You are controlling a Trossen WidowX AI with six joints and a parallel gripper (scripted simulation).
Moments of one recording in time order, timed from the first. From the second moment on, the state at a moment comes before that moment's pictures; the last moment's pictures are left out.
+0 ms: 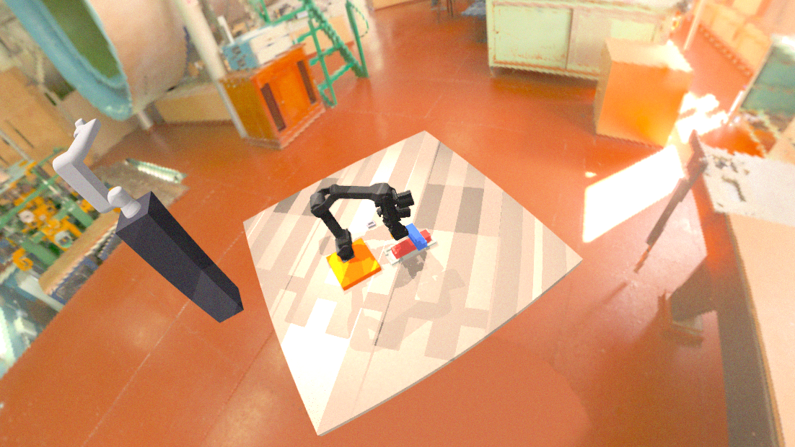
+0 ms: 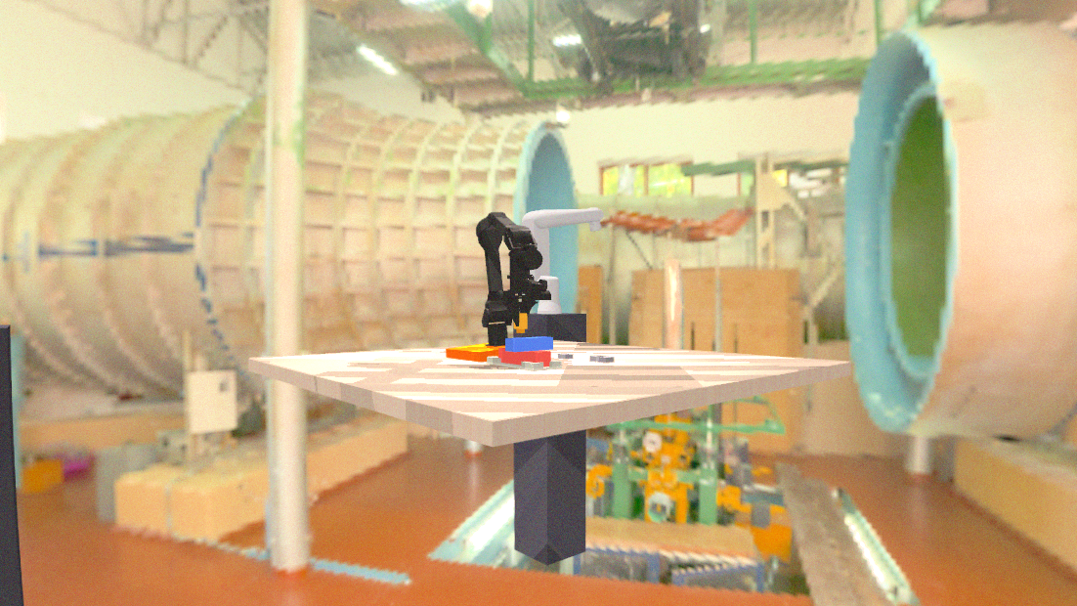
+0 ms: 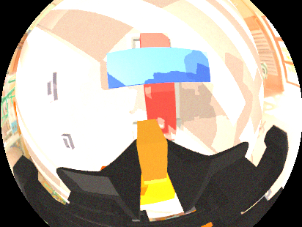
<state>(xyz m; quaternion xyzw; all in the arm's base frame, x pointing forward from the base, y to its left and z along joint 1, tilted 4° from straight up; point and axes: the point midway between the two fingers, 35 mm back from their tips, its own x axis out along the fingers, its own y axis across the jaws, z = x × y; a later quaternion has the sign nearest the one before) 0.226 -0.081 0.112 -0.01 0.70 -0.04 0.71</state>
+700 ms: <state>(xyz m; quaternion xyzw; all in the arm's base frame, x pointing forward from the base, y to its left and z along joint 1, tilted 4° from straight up) 0.215 -0.107 0.107 -0.01 0.70 -0.04 0.71</state>
